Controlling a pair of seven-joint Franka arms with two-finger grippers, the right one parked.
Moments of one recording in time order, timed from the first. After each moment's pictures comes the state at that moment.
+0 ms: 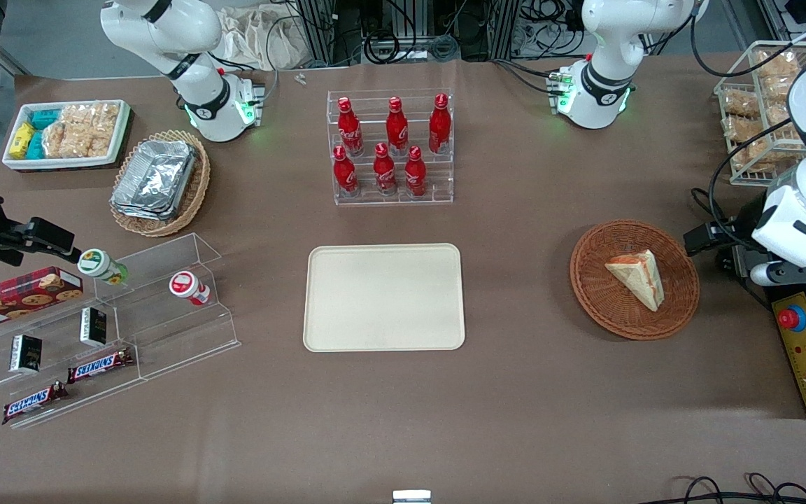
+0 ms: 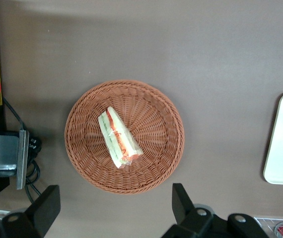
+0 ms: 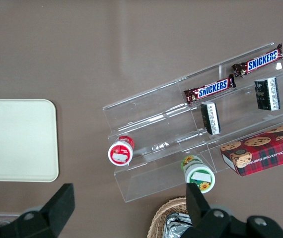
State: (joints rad) arm 0.05 0.10 -0.08 -1.67 0.00 1.72 -0.13
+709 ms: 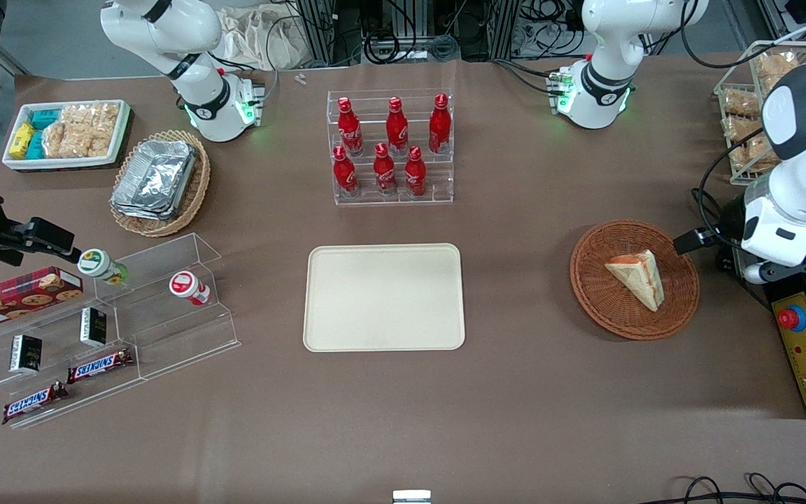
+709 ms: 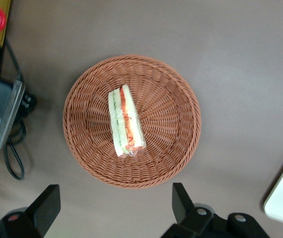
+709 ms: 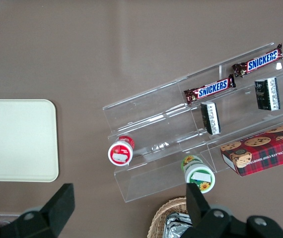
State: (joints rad) arm 0.05 0.02 -0.06 -1.91 0.00 1.86 -0.43
